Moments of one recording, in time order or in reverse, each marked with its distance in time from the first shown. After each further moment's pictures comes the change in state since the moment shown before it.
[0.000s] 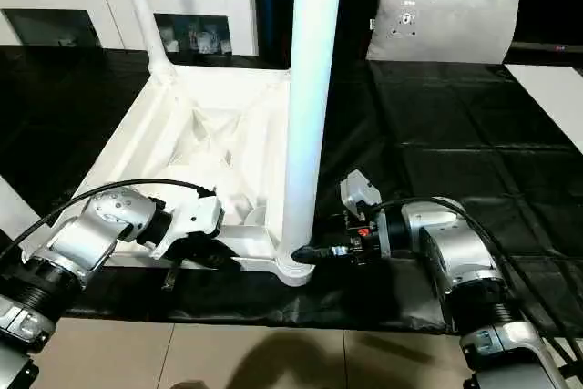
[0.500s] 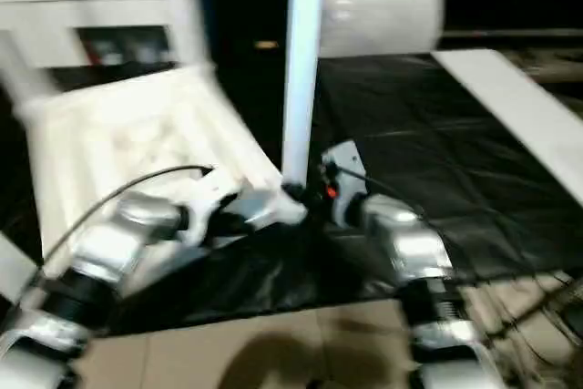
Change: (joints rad) left arm 0.036 -0.257 0.157 -0.089 0.052 0.461 0.553; right arm -0.062 0.322 -0.157 0.048 -0.120 0.131 -0.829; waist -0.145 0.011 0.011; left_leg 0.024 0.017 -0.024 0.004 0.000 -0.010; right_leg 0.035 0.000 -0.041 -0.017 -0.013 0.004
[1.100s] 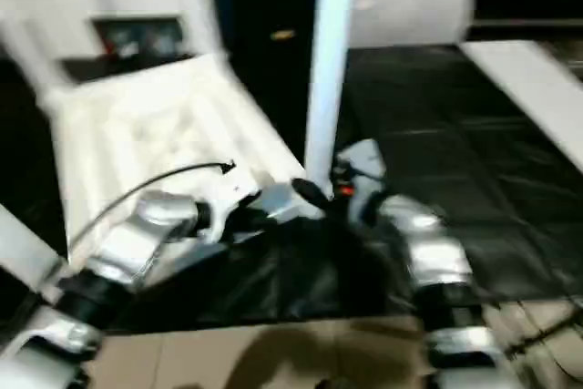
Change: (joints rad) left arm -0.009 0.112 -0.080 -0.019 -0.021 -0.232 -0.187; right arm 0.045 -0.213 -0.001 -0.042 0.054 -0.168 0.330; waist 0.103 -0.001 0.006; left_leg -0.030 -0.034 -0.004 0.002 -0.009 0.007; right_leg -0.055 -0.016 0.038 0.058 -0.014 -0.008
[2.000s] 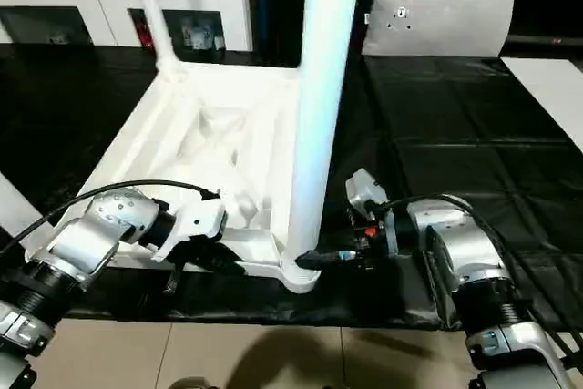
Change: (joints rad) left arm -0.017 0.156 -0.100 0.055 -0.039 -0.242 -0.379; right arm -0.003 -0.143 0.164 -0.011 0.086 0.050 0.596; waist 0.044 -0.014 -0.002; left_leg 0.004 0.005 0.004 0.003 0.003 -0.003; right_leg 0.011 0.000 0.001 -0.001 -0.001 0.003
